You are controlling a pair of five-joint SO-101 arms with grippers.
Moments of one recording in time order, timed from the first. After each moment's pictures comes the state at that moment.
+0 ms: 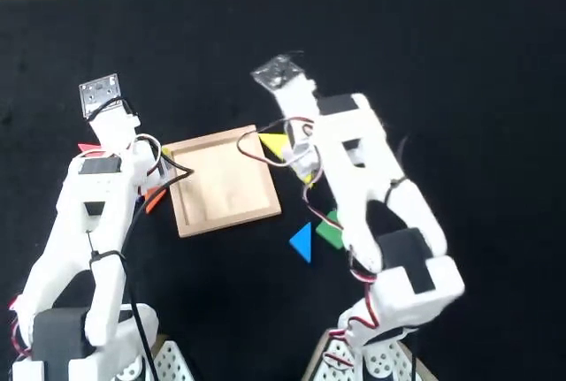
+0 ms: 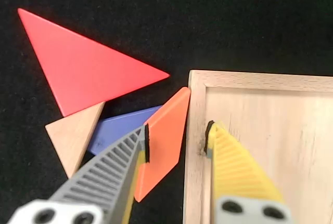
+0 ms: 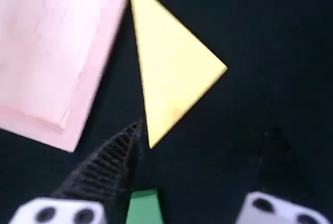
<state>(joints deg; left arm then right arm) -8.6 -18.1 49.4 39.8 13.4 -15.9 9.5 14.7 64.0 26.2</state>
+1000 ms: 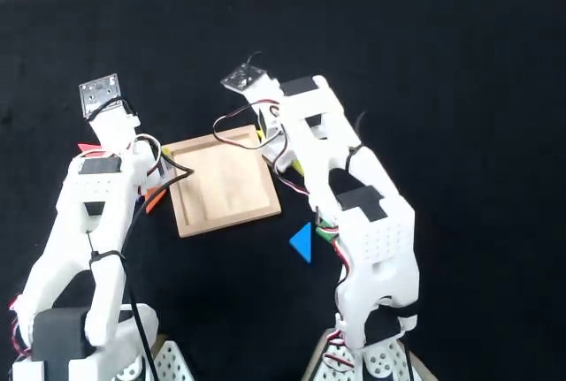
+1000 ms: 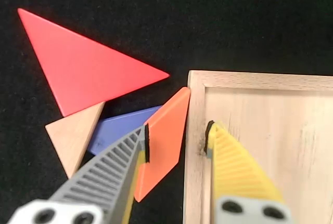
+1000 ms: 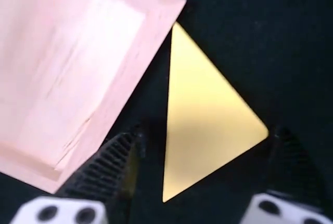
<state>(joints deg) -8.6 -18.1 49.4 39.8 13.4 -19.3 32.9 -8.4 70.5 30.0</state>
